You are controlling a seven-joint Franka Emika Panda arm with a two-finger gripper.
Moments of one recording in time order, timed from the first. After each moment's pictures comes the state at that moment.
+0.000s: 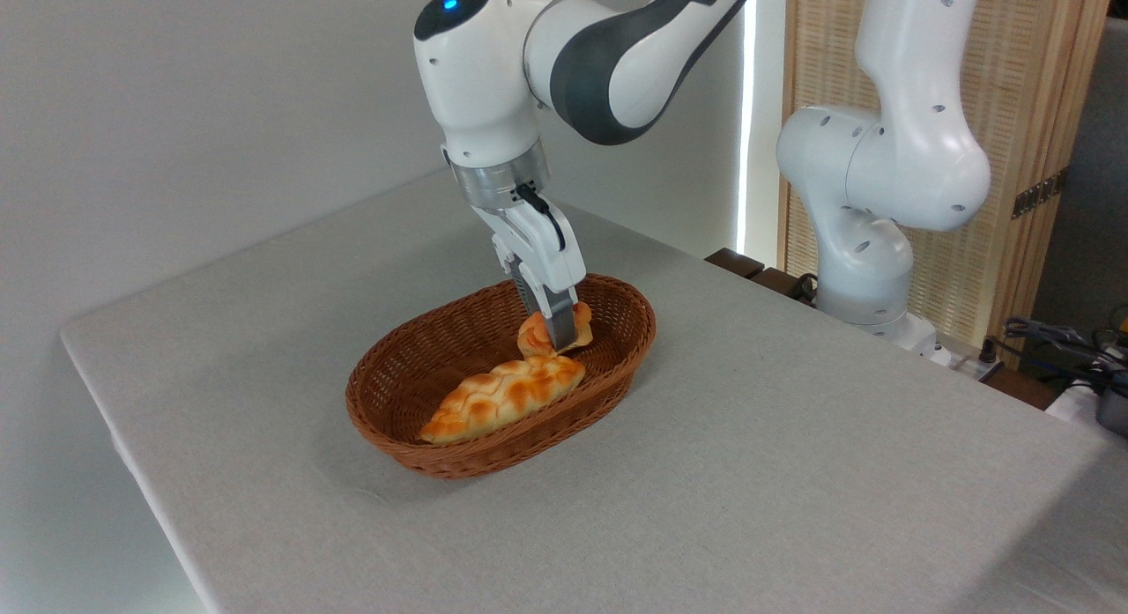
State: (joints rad) arm -0.03 -0.27 -0.22 -2.32 -0.17 1.91 0.80
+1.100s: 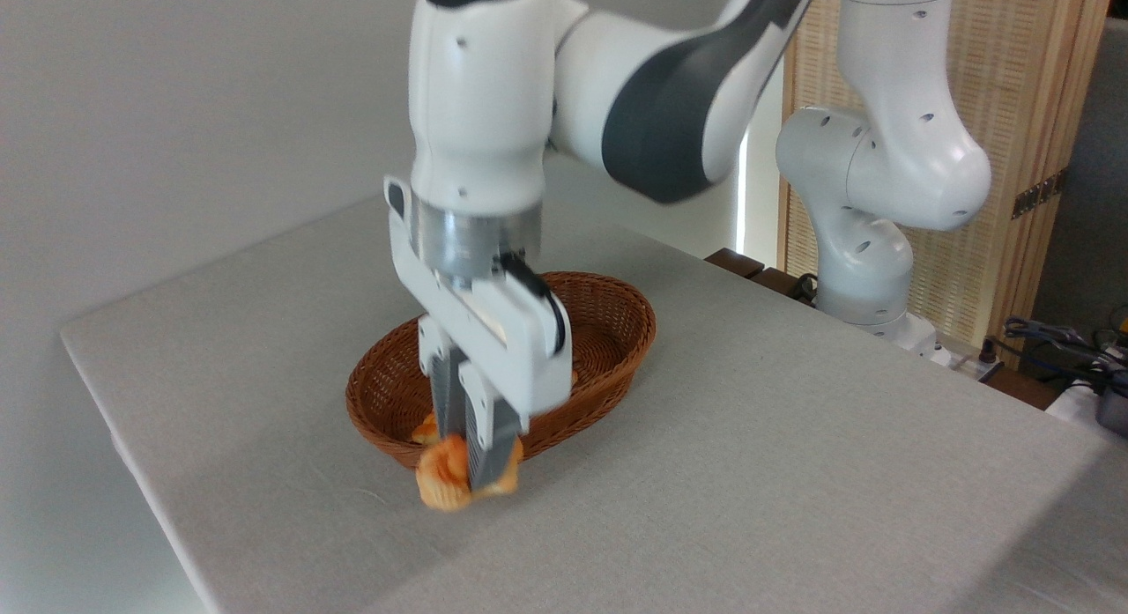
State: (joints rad) arm -0.01 0.01 0.13 -1.96 -0.17 2.12 1.07
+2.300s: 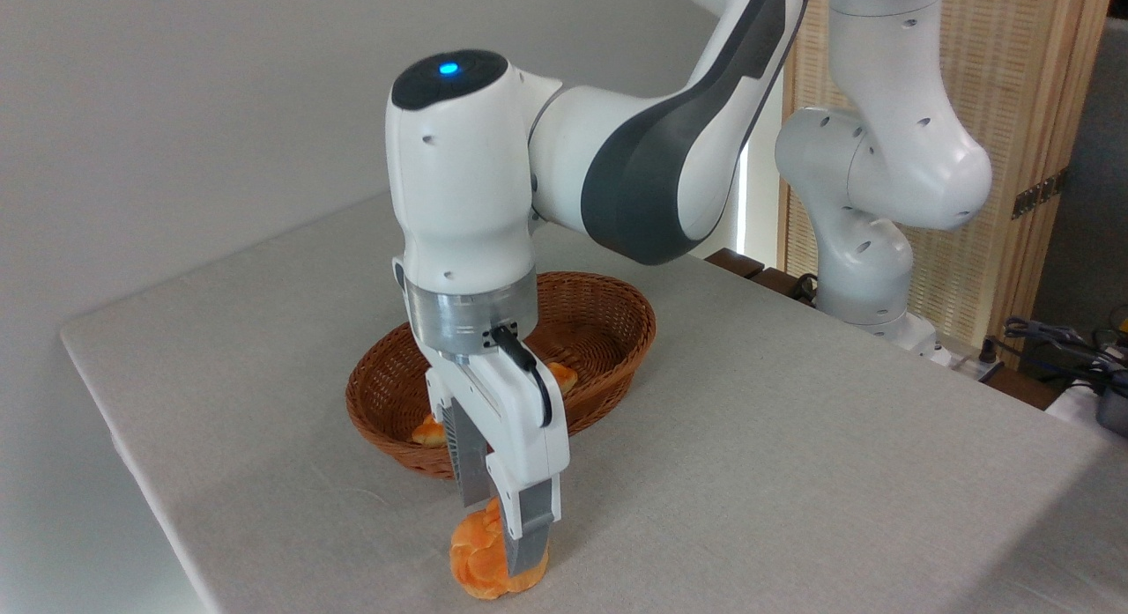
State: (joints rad) arm 0.01 0.09 0.11 -1.93 -0.06 2.13 1.10
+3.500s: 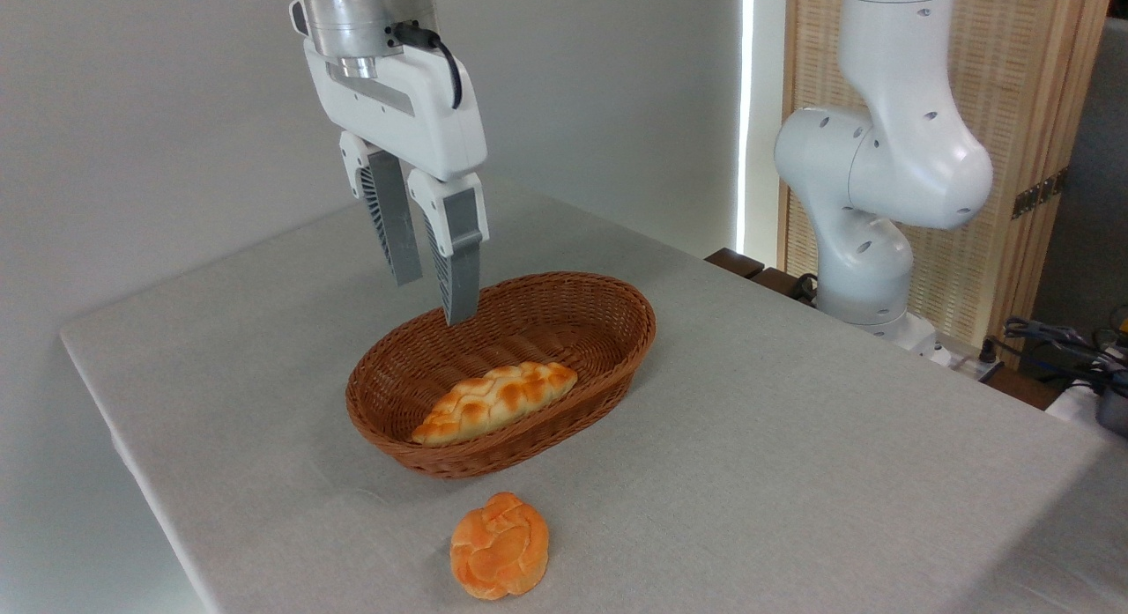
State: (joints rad) arm 0.03 -0.03 -0.13 -1.66 0.00 1.68 0.73
